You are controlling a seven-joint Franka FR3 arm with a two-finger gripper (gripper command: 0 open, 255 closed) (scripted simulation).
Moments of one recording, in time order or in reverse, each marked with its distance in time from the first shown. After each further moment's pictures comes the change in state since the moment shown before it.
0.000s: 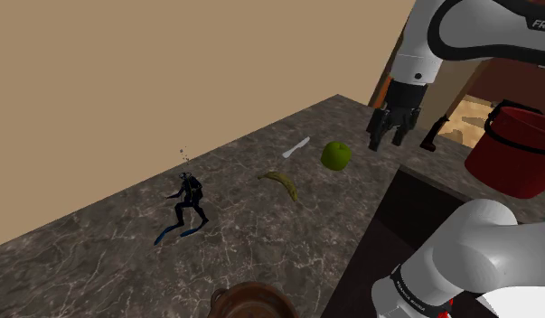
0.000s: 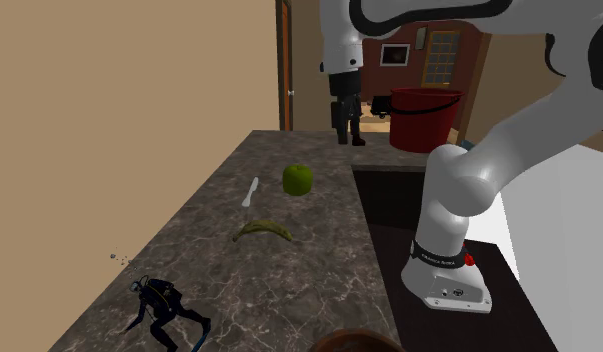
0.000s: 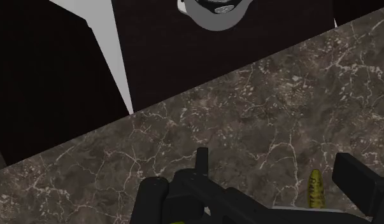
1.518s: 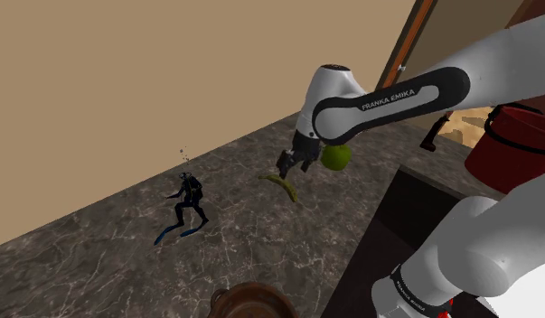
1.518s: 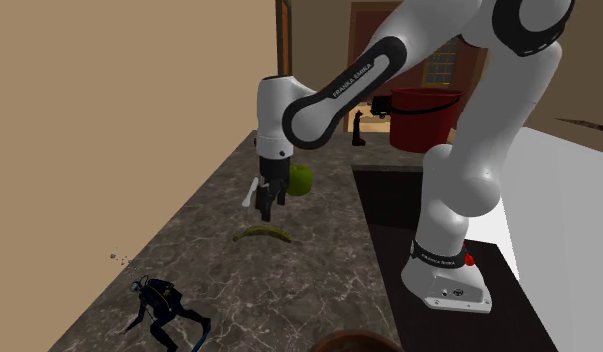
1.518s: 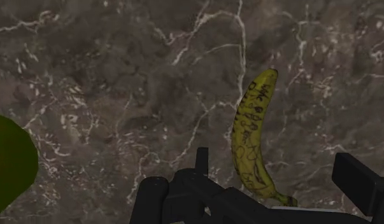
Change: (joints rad) arm 0.119 0.553 0.126 -0.121 0.093 0.882 0.039
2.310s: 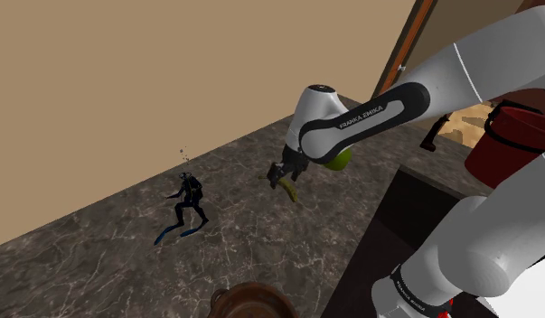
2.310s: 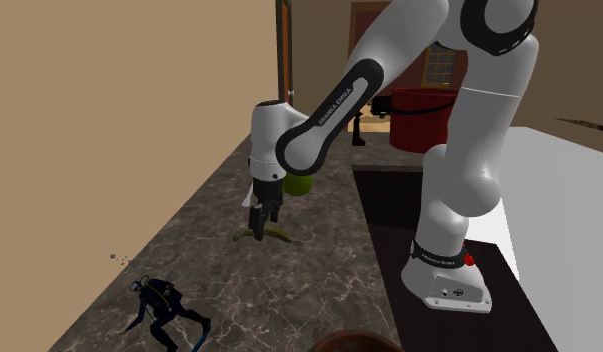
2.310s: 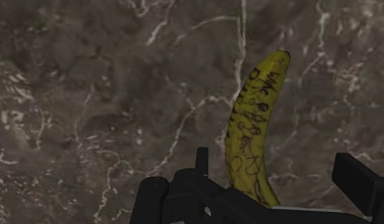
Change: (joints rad) arm 0.007 0.155 0.015 -0.006 -0.003 0.181 0.006
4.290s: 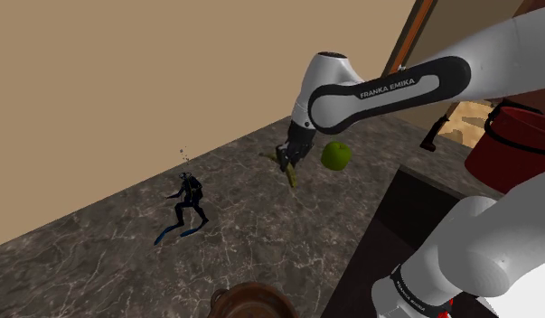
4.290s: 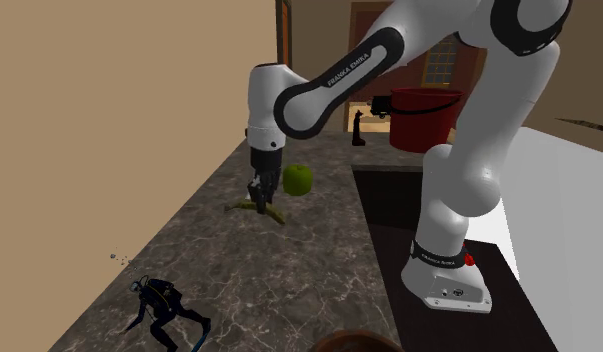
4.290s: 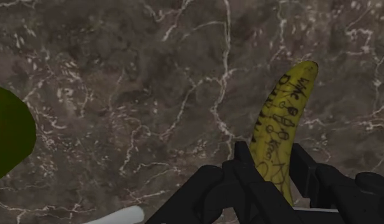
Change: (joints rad) arm 0.000 -0.142 -0.005 0.083 0.001 -0.224 0.003
